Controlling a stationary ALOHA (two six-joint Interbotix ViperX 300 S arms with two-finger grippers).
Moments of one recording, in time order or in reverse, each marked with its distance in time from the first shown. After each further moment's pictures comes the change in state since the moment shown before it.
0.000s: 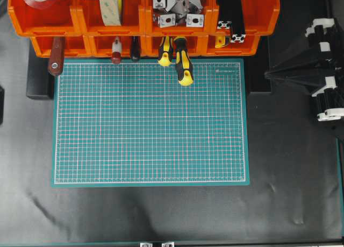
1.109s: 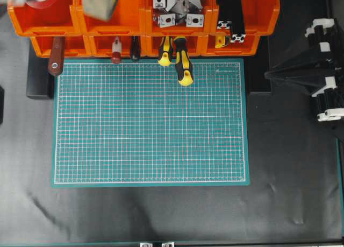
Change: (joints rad) left arm -0.250 -0.129 -0.106 0.005 -0.336 0.084; right arm 0.002 0.000 0.000 0.000 0.000 -0.002
